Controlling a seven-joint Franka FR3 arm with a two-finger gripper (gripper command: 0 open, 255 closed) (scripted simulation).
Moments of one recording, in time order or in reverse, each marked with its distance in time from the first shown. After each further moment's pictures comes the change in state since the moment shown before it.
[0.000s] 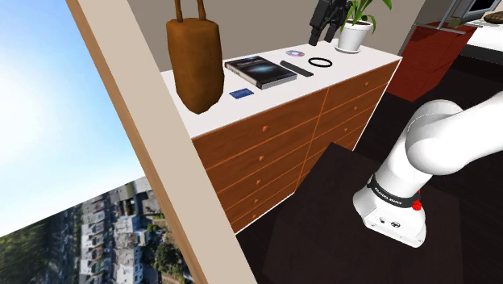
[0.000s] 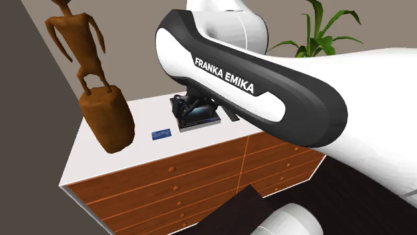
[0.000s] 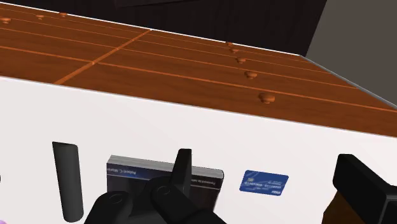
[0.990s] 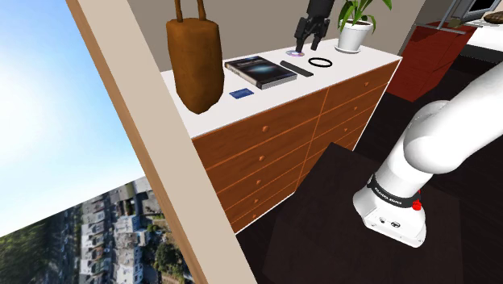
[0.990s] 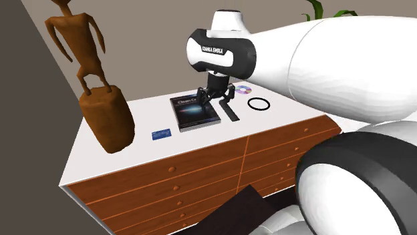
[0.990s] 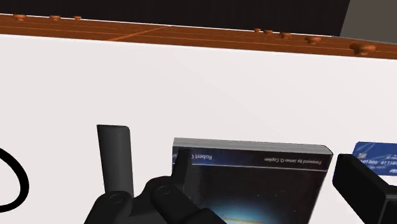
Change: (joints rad) arm -0.060 0.388 -0.203 0.154 -0.021 0.167 -0.153
